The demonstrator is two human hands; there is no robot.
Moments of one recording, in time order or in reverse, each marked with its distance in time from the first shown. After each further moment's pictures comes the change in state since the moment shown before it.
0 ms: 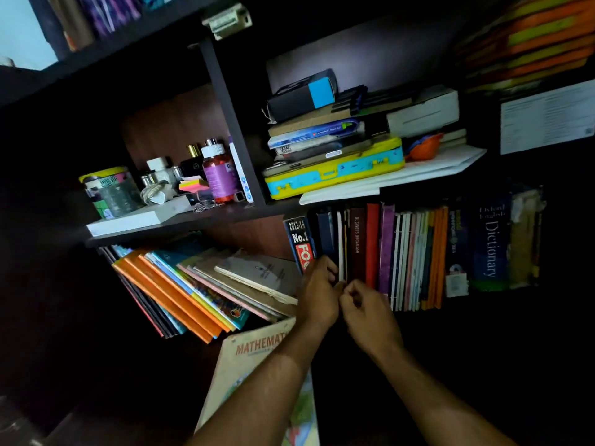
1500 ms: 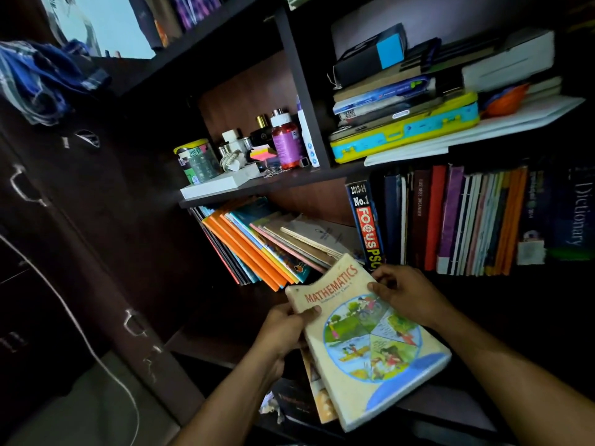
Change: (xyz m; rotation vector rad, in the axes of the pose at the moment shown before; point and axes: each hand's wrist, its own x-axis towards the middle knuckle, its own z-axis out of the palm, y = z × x) left_hand -0.129 -0.058 -0.135 -0.464 -0.023 -0.749; right_hand -0.007 0.004 0.015 -0.072 -0.443 -0.166
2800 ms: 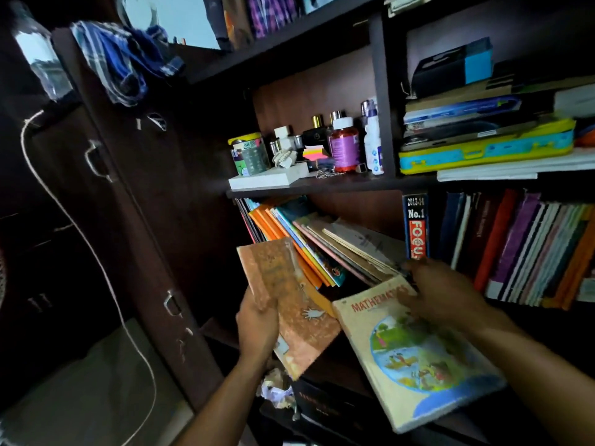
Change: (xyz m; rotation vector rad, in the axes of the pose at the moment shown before) left_hand -0.001 -0.006 -0.101 0.125 0.555 0.405; right_hand 0.022 -0.062 -0.003 -0.625 -0.096 0.005
